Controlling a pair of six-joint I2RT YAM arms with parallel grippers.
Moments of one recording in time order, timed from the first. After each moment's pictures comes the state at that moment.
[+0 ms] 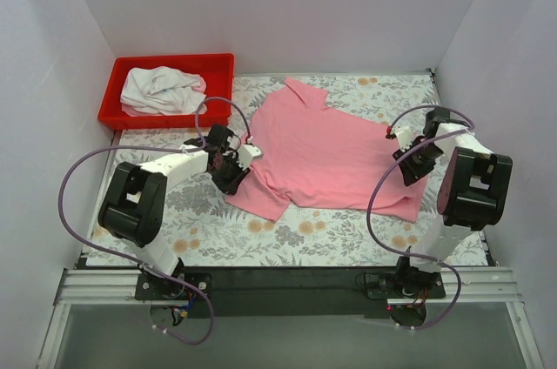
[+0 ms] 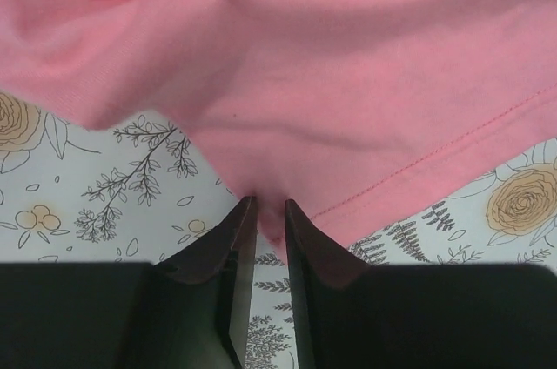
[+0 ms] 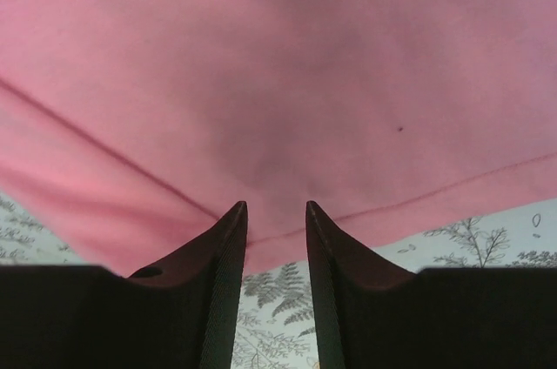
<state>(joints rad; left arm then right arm) -0.38 1.68 0.98 -0.57 0.30 0.50 -0.20 1.73 1.15 -0.89 -0.25 -0.87</state>
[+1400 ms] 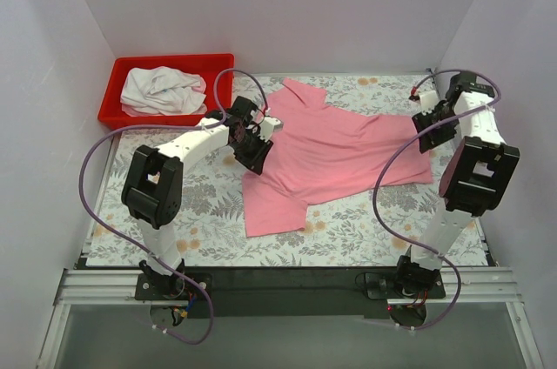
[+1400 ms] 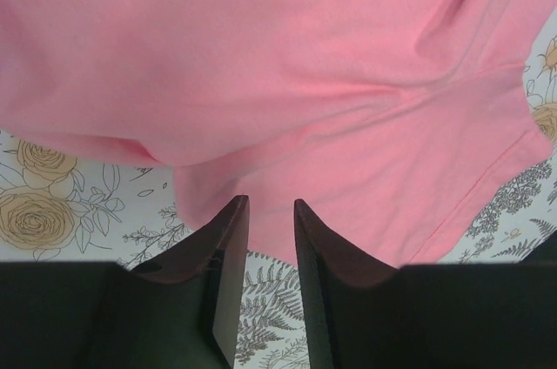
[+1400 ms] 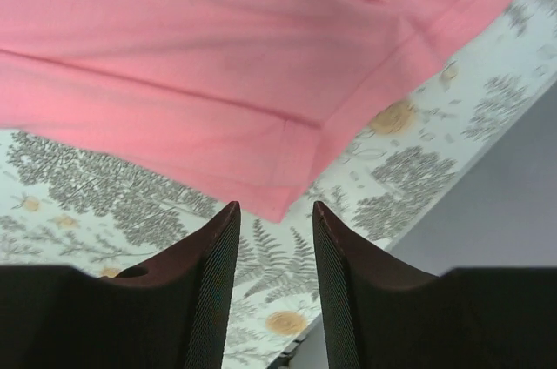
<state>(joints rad) -0.48 1.86 1.40 -0.75 0.35 0.25 -0.25 1.89 1.65 -1.07 -0.23 -0.77</state>
